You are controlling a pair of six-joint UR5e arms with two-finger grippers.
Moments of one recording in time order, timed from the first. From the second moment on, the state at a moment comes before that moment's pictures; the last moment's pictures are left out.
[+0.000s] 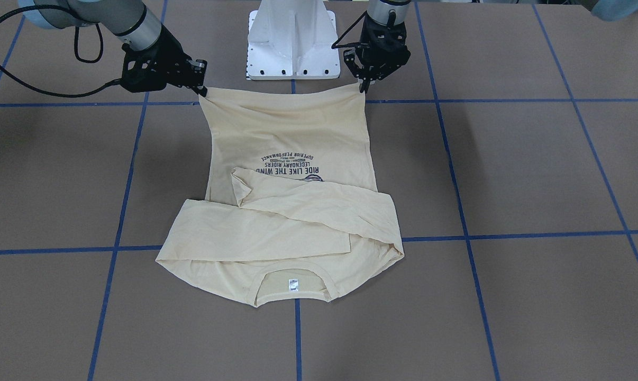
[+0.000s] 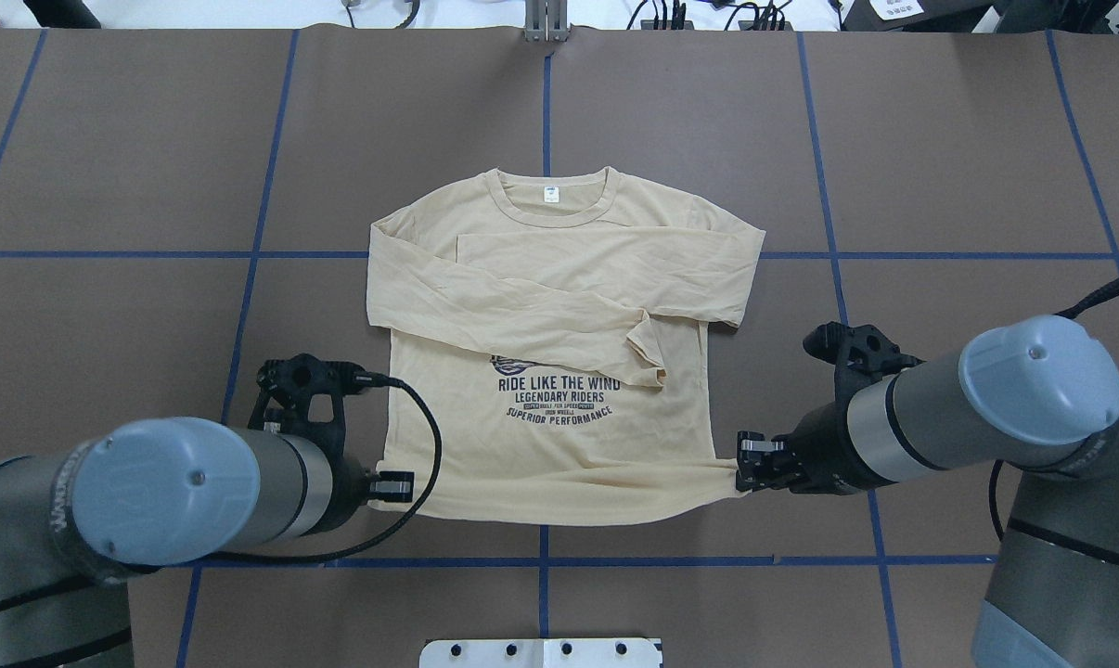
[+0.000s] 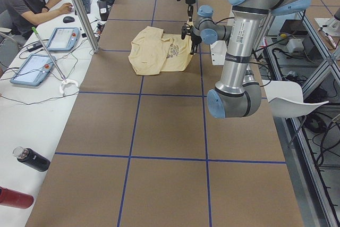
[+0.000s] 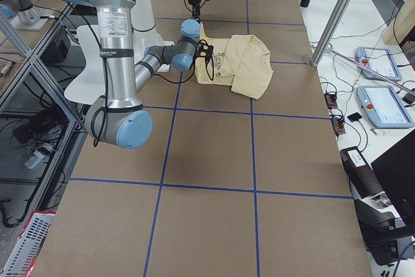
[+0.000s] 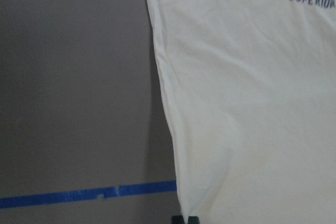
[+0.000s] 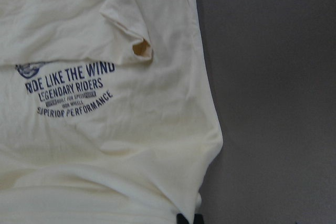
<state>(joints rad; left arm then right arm) -0.35 -1.93 -2.20 -1.52 -1.67 -1.30 0.51 -1.46 2.10 -1.15 2.04 1.55</state>
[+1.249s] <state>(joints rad) -0.69 -2.07 -1.99 -1.57 -1.77 -1.09 0.83 -1.16 1.81 -1.16 2.13 1.49</state>
